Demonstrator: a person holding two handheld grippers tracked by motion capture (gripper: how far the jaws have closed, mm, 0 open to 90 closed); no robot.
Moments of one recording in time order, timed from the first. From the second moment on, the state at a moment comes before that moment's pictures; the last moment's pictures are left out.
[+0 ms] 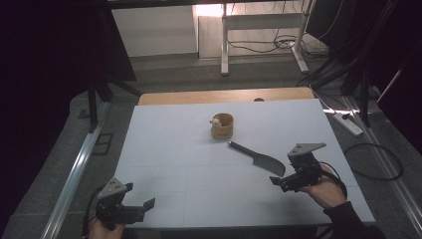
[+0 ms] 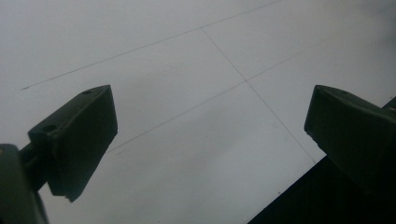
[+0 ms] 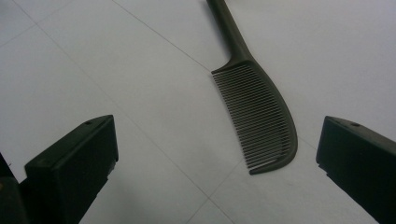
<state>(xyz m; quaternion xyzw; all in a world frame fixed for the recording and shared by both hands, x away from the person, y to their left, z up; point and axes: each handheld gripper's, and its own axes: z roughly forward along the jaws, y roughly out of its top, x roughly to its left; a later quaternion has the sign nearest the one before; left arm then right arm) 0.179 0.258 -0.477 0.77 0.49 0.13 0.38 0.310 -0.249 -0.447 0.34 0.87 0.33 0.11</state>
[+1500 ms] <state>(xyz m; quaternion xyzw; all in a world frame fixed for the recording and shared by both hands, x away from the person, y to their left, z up) 0.180 0.258 -0.477 0.78 0.49 0.13 0.38 0.360 -0.209 -0.451 0.36 0.88 0.28 0.11</state>
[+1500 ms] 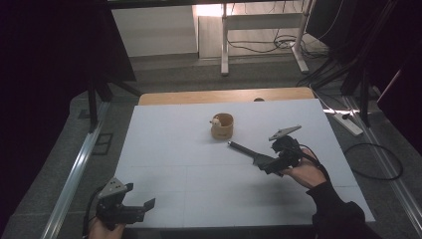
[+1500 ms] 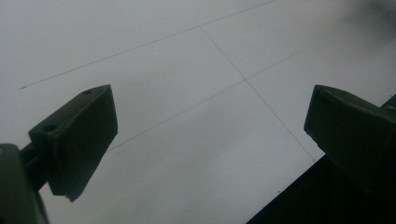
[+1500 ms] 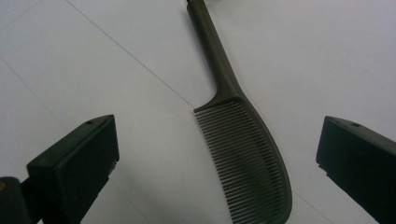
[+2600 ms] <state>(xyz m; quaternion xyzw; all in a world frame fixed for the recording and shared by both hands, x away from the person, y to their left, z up) 0.180 0.258 -0.478 0.78 0.49 0.13 0.38 0.396 -0.180 -0.463 0.37 0.89 0.25 0.11</state>
